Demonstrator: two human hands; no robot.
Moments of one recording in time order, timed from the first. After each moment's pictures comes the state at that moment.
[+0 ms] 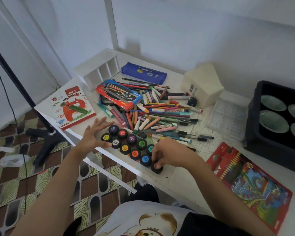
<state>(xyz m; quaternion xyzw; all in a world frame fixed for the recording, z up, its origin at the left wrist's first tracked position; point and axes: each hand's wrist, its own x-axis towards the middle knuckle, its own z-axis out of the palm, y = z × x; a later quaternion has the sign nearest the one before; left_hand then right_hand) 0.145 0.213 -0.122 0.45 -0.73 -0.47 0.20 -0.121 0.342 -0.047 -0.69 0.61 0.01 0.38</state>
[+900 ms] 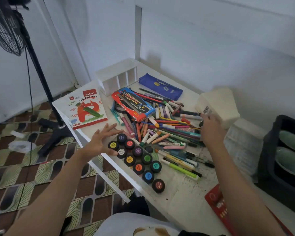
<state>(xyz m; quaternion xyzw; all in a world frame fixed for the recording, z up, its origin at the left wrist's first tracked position) 0.146 0.212 -0.121 0.44 -0.73 -0.49 0.20 -0.244 0.244 -0.082 -0.53 0.84 -0.06 -0.01</state>
